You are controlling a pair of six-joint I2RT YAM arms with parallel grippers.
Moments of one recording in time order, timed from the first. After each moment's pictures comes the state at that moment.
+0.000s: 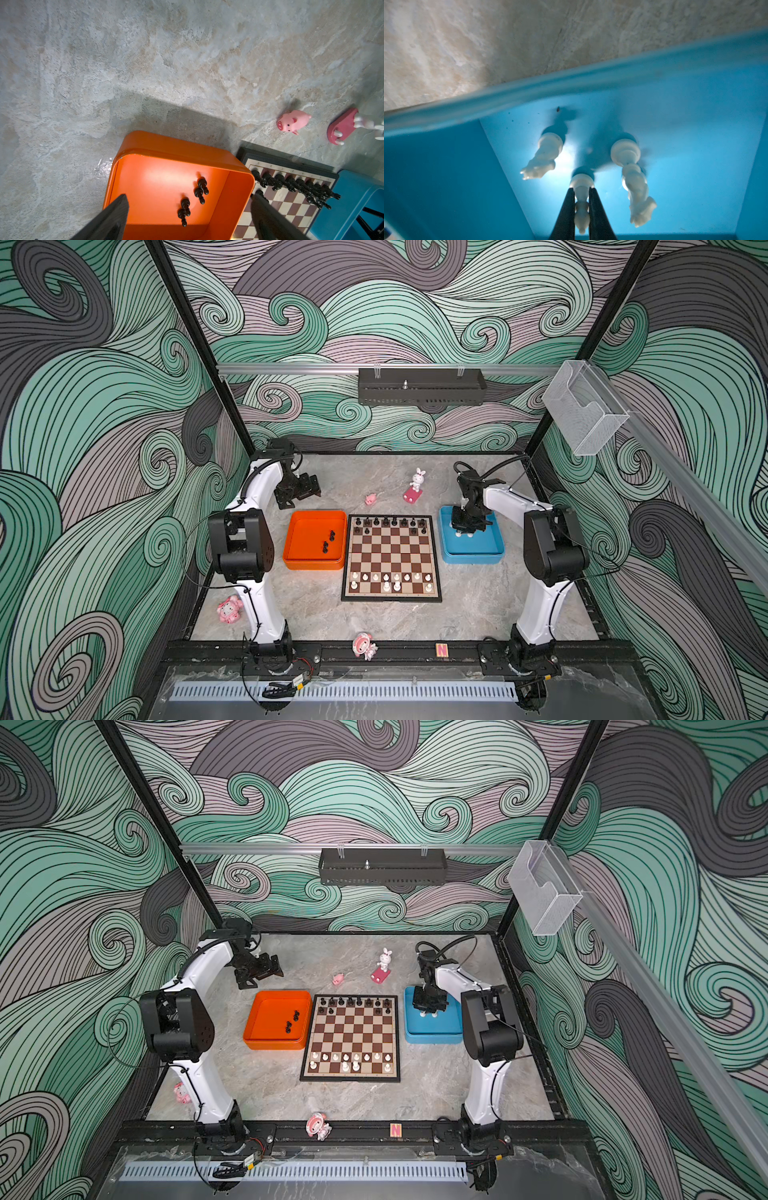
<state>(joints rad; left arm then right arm) 0.05 1.93 1.71 -1.10 0.19 -0.33 0.23 1.93 1.35 -0.86 -0.05 0.38</state>
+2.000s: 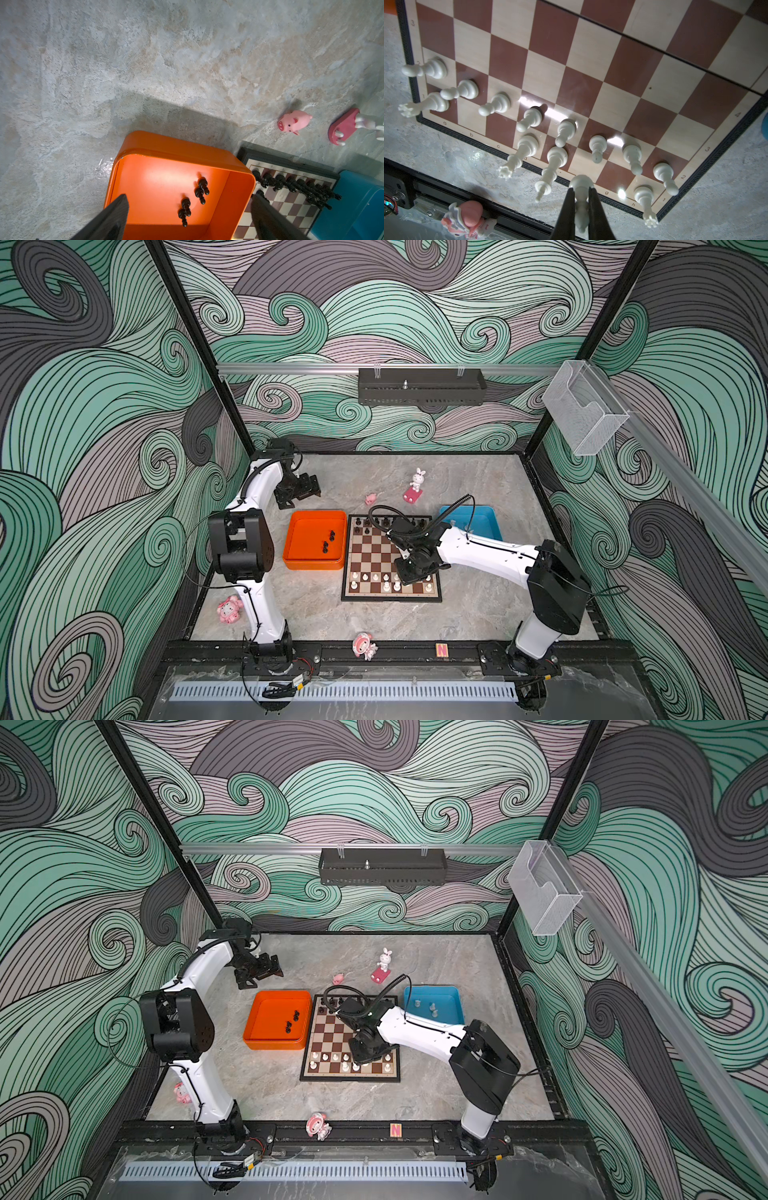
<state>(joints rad) 0.05 1.93 1.71 -1.10 0.19 -0.33 0.94 1.72 1.22 -0.91 -0.09 0.56</state>
